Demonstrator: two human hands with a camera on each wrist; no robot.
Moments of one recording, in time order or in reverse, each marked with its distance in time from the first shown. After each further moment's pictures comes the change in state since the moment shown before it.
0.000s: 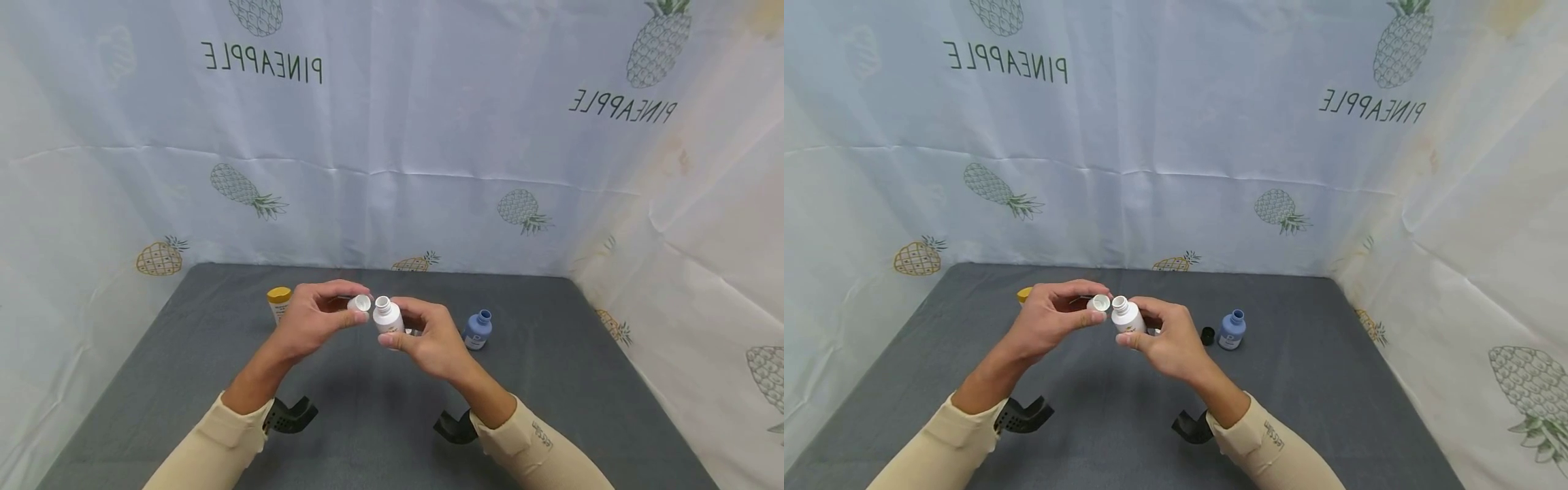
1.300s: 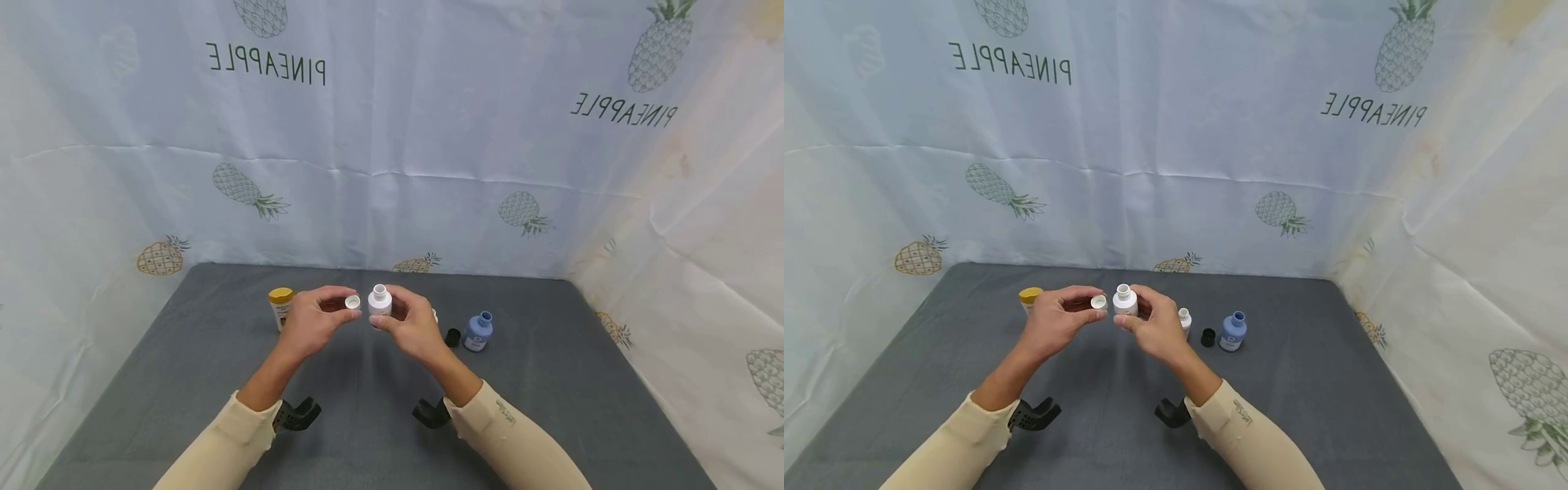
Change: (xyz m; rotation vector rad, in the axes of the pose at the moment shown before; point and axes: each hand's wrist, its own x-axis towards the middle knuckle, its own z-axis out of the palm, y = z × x) left_hand 0.001 -0.036 0.000 0.311 0.238 -0.262; right_hand 0.036 0.037 0.029 0.103 0.099 0.062
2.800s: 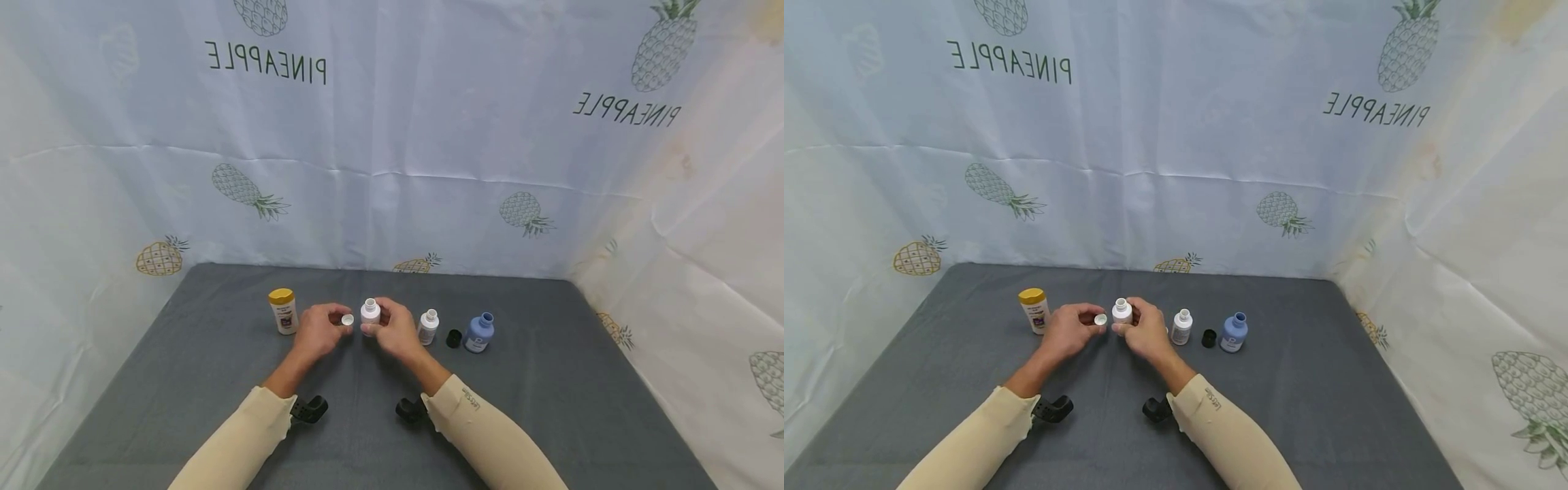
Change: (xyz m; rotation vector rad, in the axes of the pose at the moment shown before) left_hand 0.024 -0.068 0.030 0.302 -0.005 -0.137; right_hand 0.027 0.071 0.036 -0.086 0.050 0.132
